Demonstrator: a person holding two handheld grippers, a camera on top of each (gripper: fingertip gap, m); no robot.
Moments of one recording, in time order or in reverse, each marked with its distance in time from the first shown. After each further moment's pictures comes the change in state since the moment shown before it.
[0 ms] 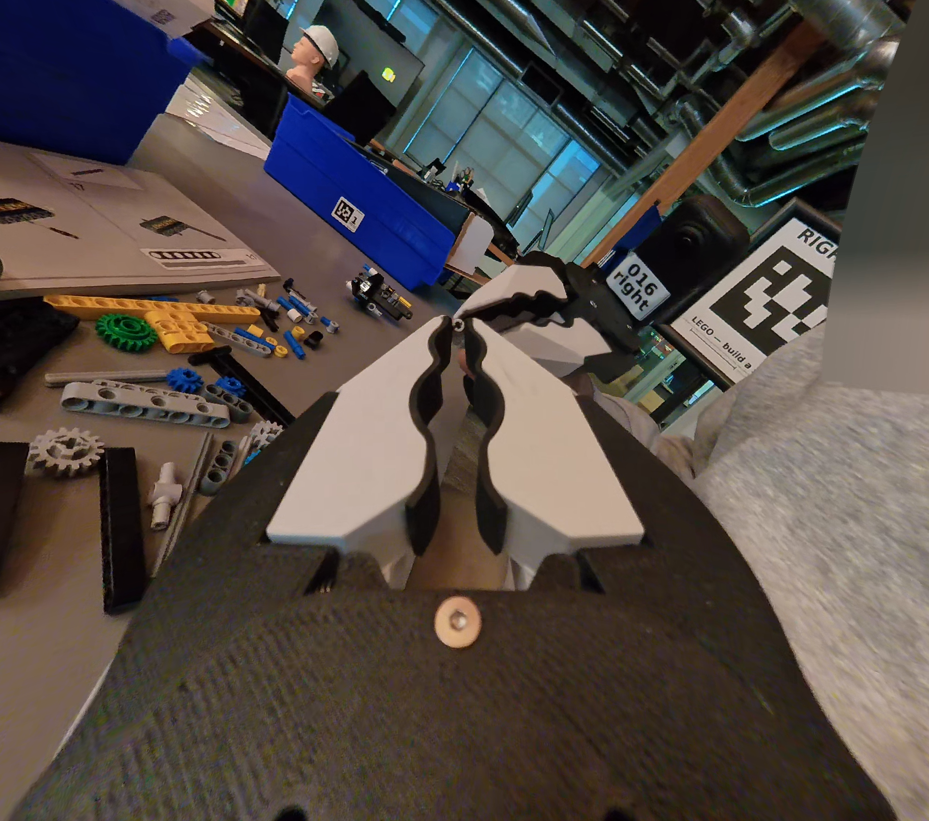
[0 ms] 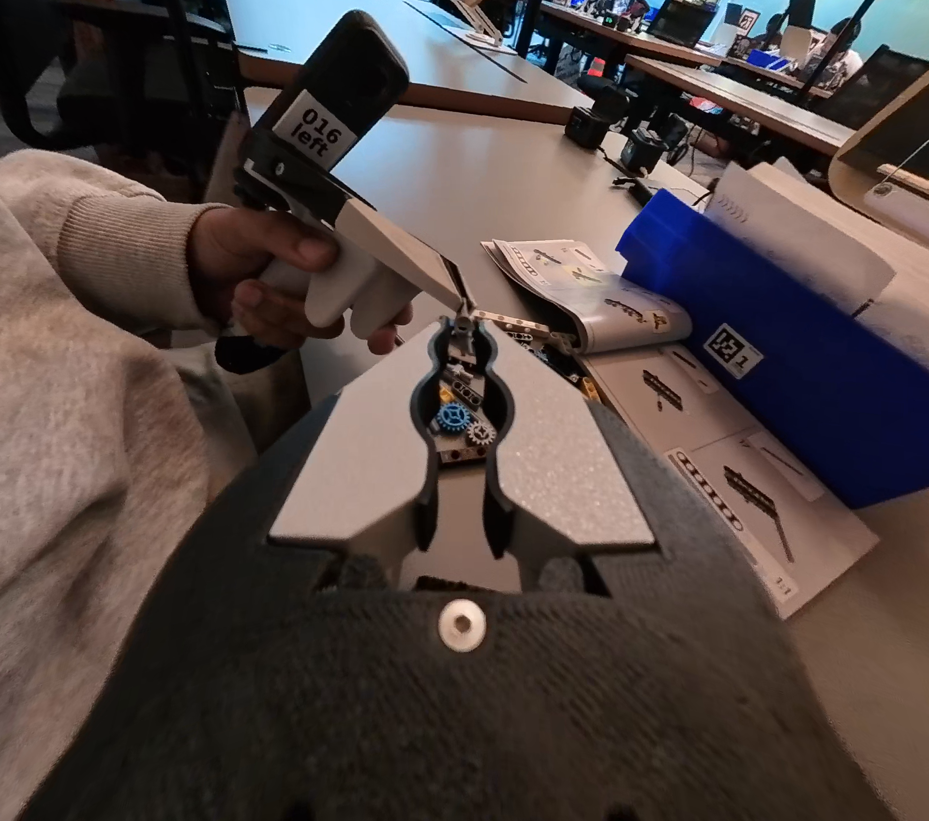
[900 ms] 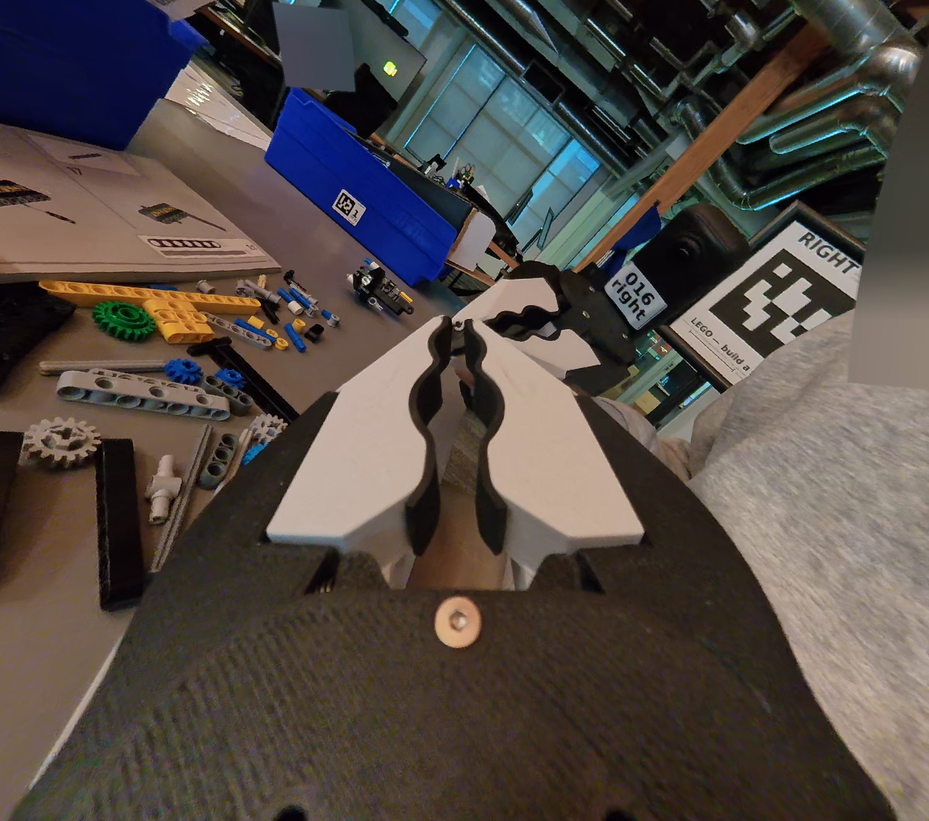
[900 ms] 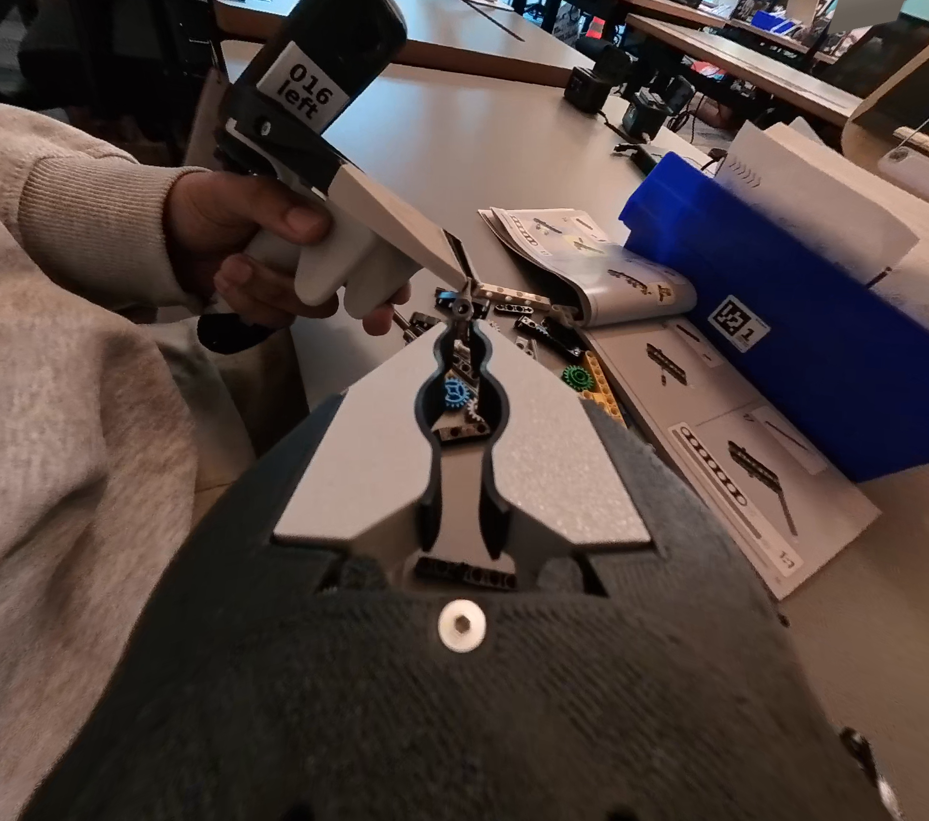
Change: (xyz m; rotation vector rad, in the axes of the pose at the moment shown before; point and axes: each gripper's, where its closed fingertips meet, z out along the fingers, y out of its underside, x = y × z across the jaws) left arm -0.004 0.003 0.002 -0.007 -0.003 -0.020; right arm -0.001 0.016 0.004 -0.061 0.015 -0.006
